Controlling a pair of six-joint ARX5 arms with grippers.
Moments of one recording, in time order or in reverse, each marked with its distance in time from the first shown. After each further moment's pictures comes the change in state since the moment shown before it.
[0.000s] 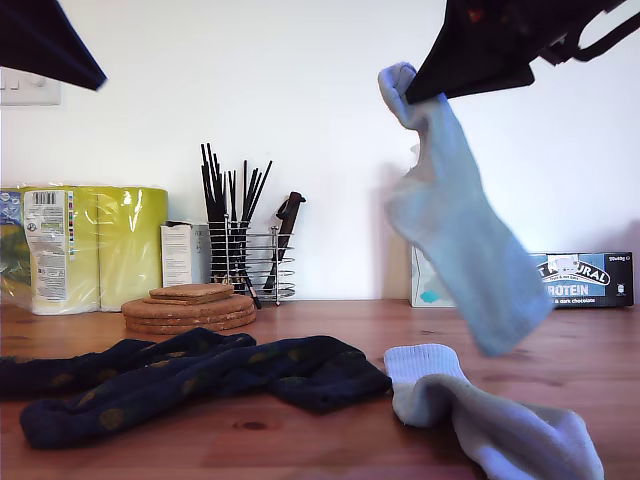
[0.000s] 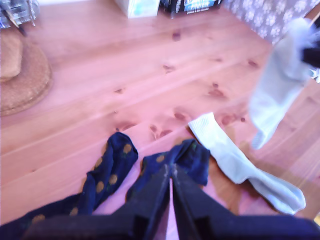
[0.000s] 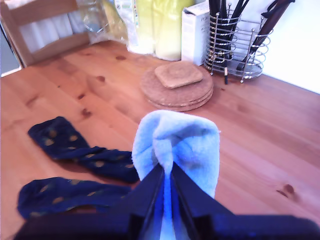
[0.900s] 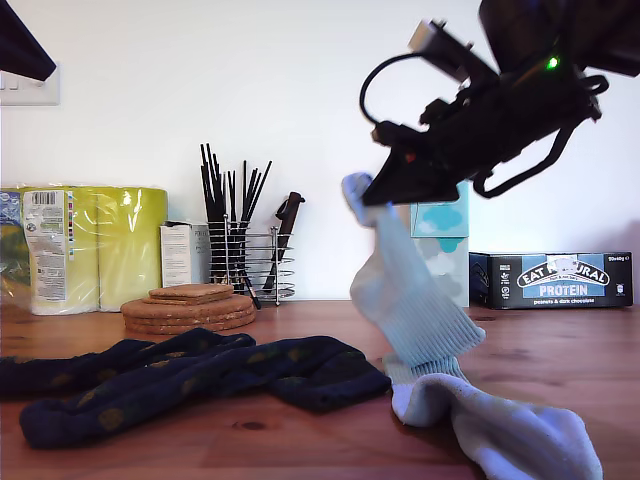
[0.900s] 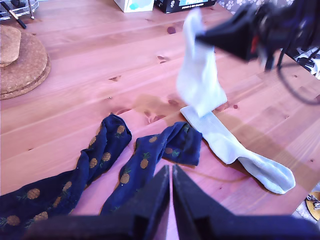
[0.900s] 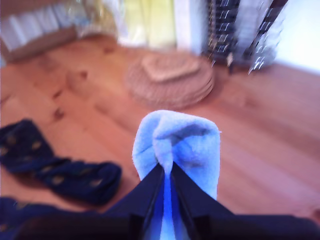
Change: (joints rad) left arm 0.000 -0.142 -0.072 -0.075 0.000 0.000; right arm -0.076 0.471 0.114 0.307 -0.165 0.002
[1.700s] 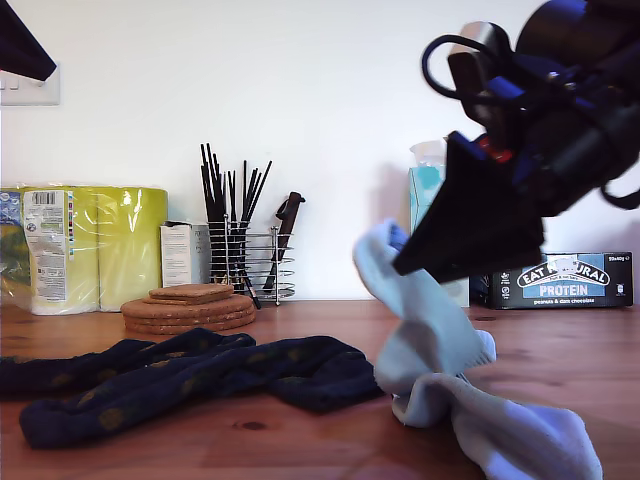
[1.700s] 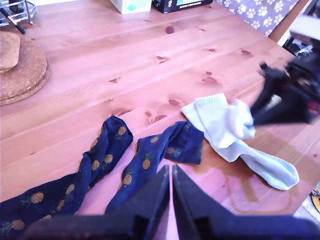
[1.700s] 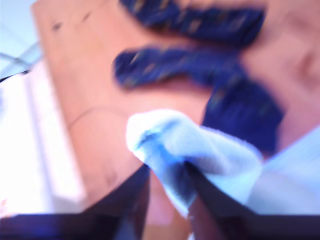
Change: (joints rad) left arm 0.000 0.000 0.000 0.000 0.000 0.037; right arm -0.009 -0.209 -0.135 -0.670 -0.343 -0.139
